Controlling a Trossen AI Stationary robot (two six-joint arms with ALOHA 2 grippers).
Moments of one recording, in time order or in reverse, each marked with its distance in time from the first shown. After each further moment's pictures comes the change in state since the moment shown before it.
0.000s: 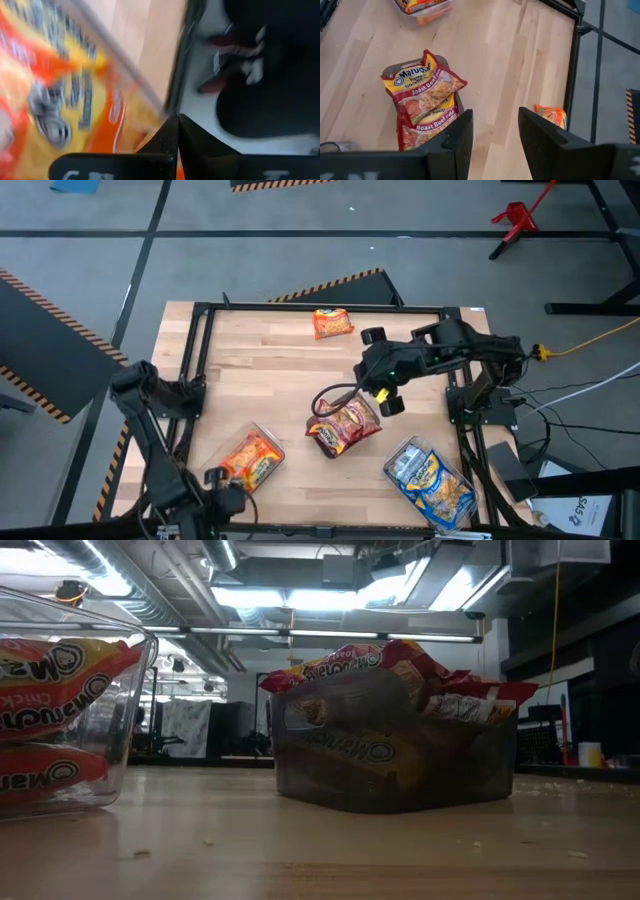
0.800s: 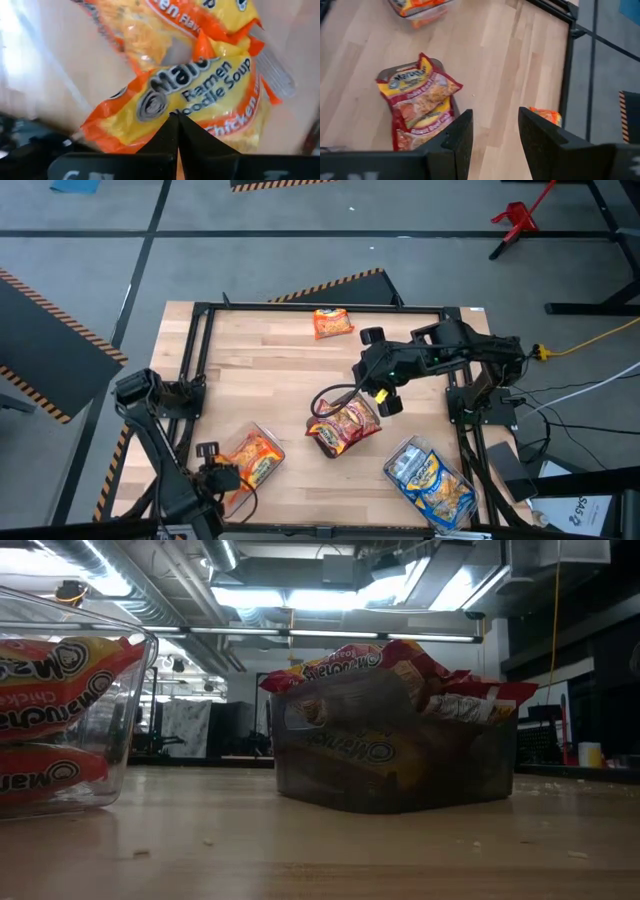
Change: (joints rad) left arm -0.001 0.068 -0.109 -0.362 -0.056 0.015; right arm -0.006 0.001 0.000 0.019 0.019 -0.009
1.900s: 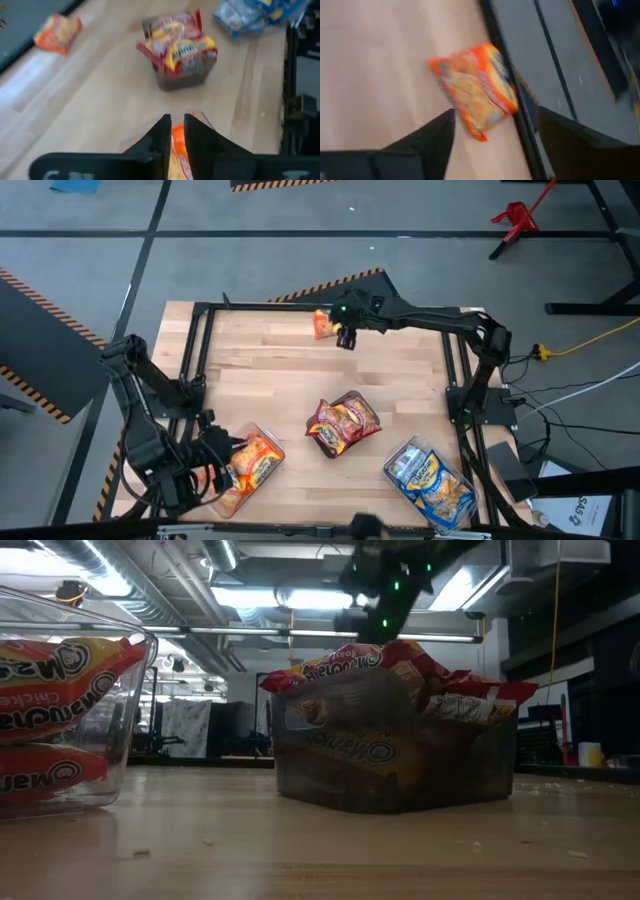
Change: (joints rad) left arm 0.005 -0.343 -0.037 0.086 -0.669 -0.125; right arm -0.616 0.009 -0.874 0.925 0.054 -0.097
